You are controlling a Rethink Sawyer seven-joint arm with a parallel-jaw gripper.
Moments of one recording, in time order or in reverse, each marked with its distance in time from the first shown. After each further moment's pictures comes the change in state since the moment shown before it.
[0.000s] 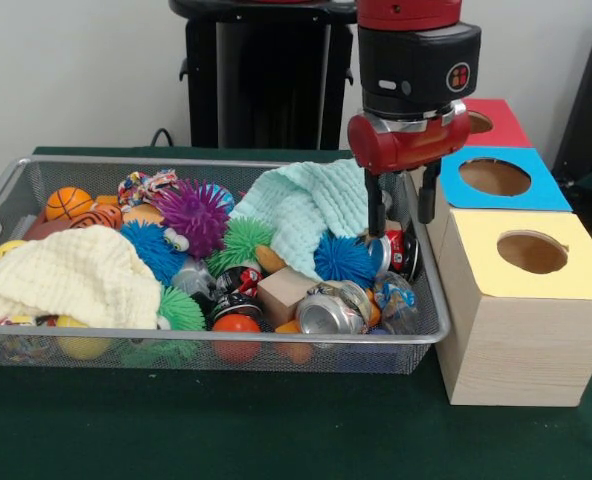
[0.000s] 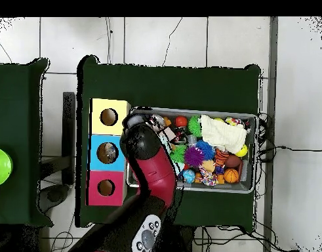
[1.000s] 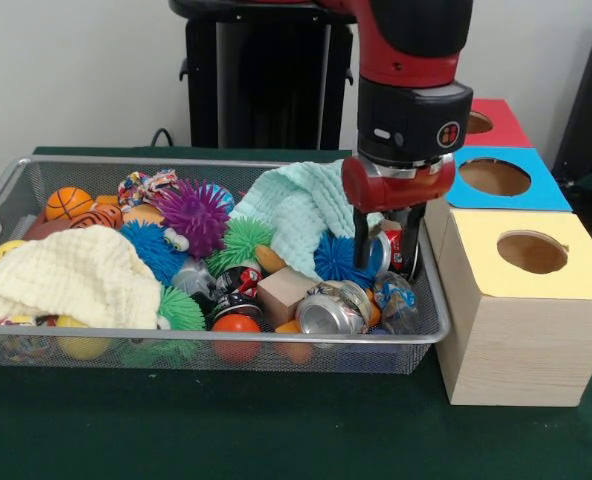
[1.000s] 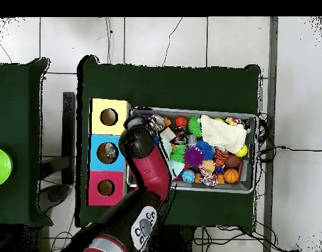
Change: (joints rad) arm 0.001 0.069 0.046 -0.005 0.004 -0.115 0.029
